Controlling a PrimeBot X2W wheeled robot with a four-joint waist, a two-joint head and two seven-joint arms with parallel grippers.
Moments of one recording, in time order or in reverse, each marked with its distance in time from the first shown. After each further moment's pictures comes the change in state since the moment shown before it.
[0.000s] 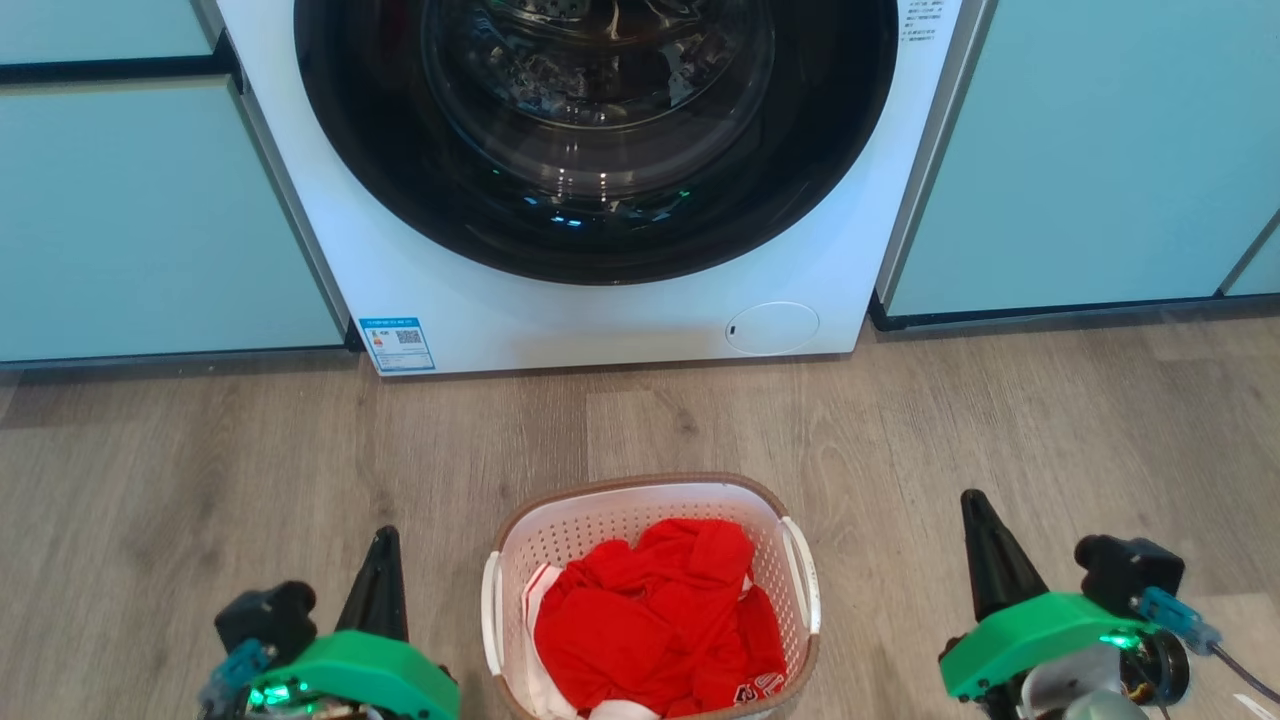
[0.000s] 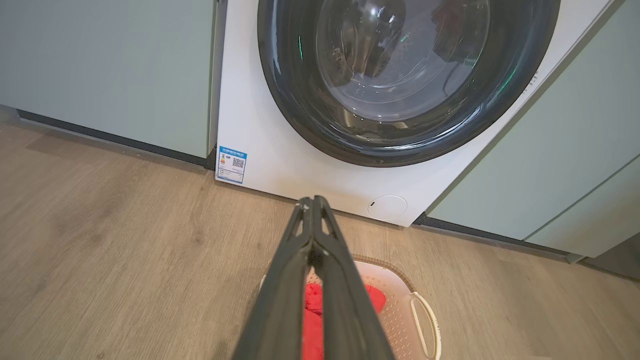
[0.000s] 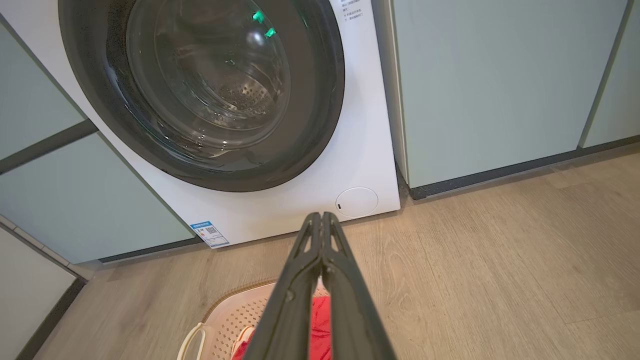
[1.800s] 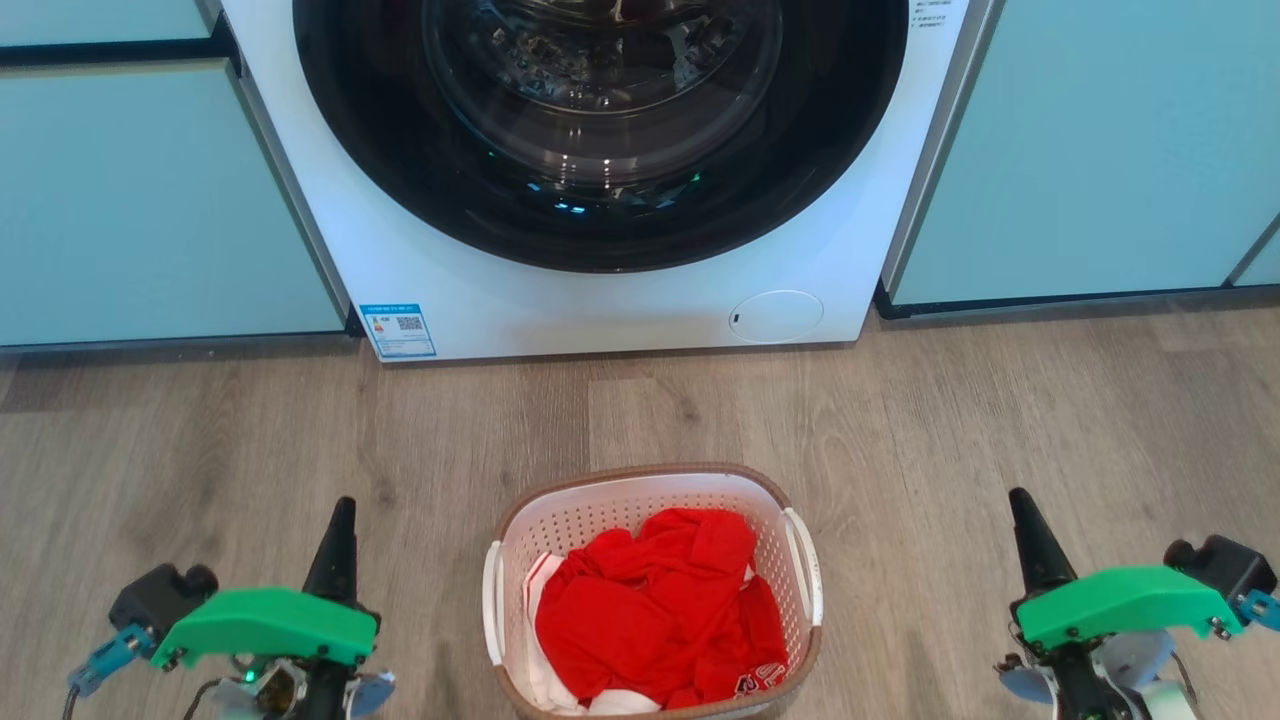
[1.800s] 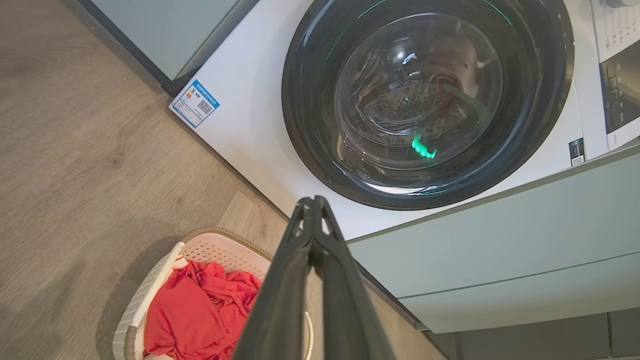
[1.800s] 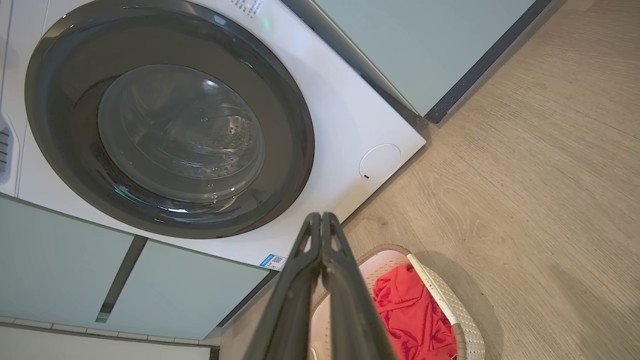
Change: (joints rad) left arm -0.065 0.002 0.123 0.014 -0.582 -0.087 0.150; right arm -0.027 -0.004 -0.097 0.012 0.600 0.000 0.135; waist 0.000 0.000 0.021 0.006
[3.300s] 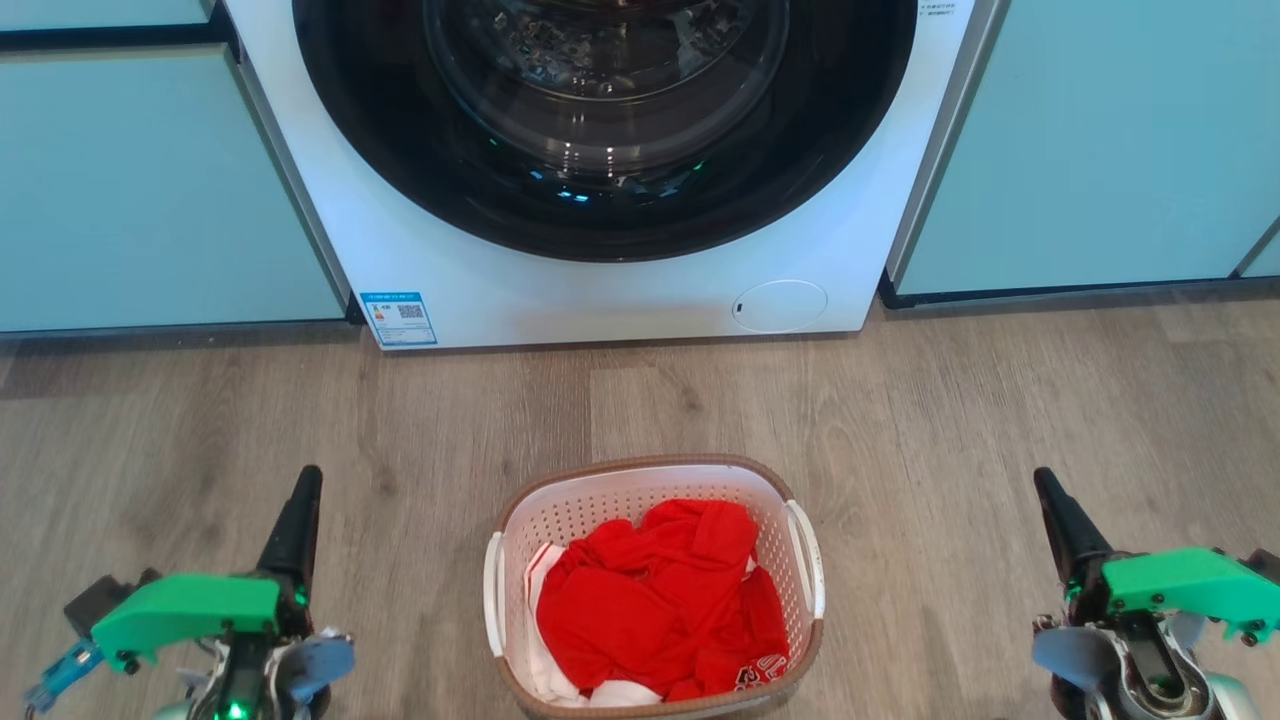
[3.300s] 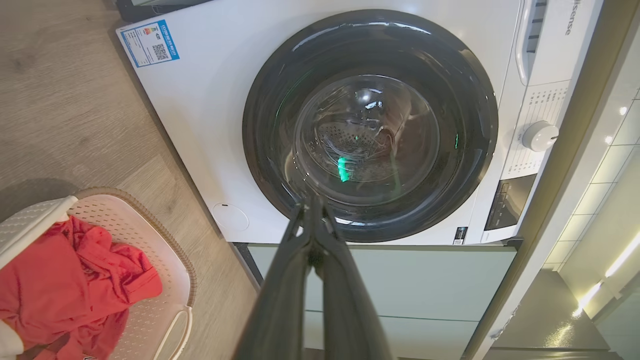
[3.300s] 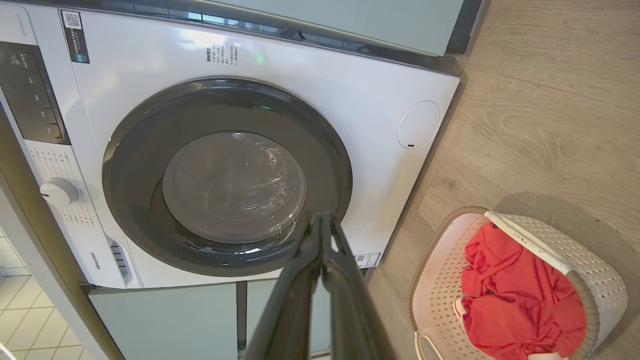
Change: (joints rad) left arm -0.044 -0.001 0.104 0.018 -0.454 -0.069 0.128; right arm -0.038 0.000 -0.094 0.009 0.467 0.000 0.125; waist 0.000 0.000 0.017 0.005
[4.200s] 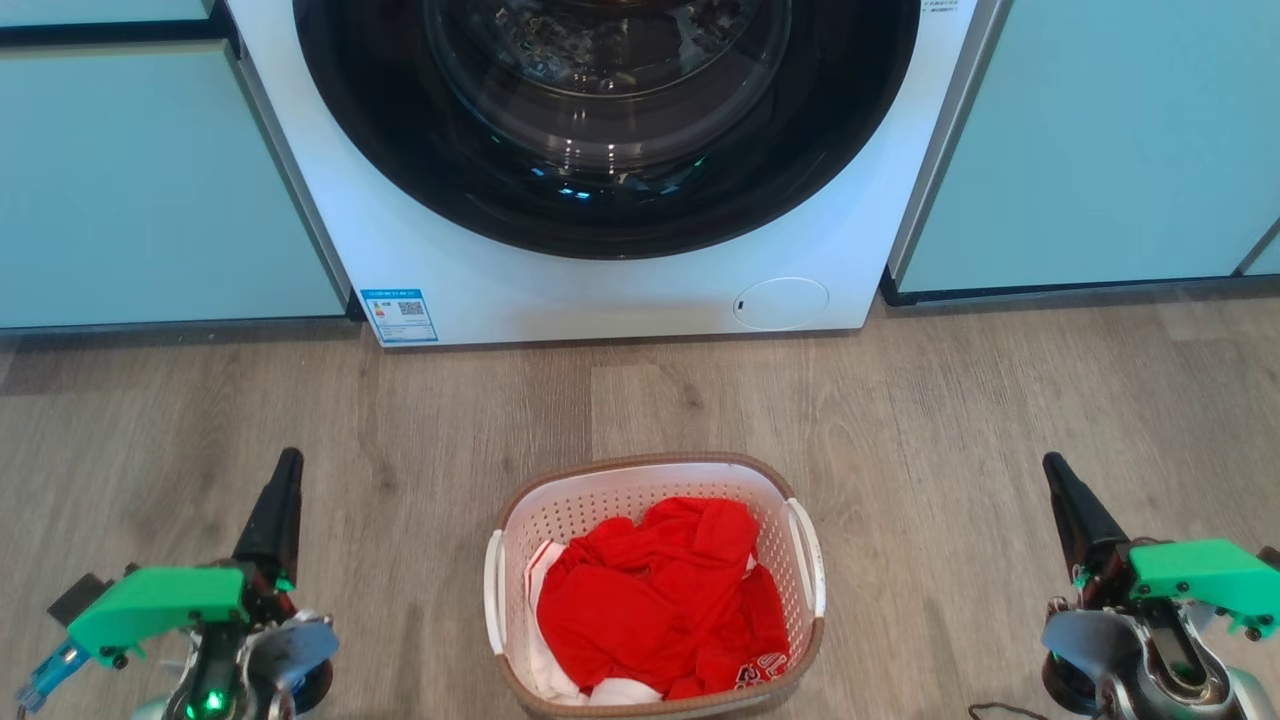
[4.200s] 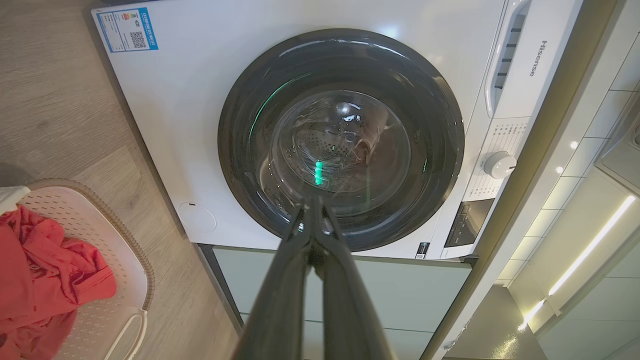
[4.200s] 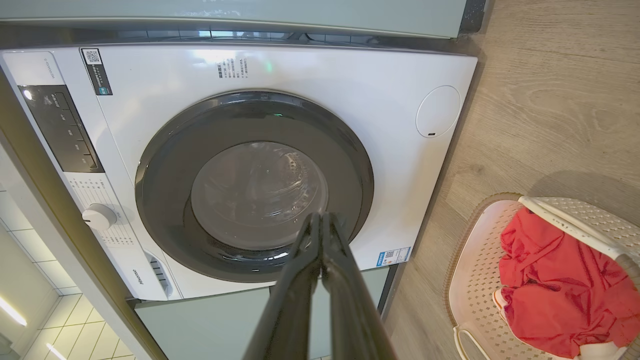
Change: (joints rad) left arm -0.022 -0.001 0.043 0.005 -0.125 -0.020 0.036; right arm -0.020 0.000 -0.031 0.004 0.128 0.000 0.040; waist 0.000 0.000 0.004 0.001
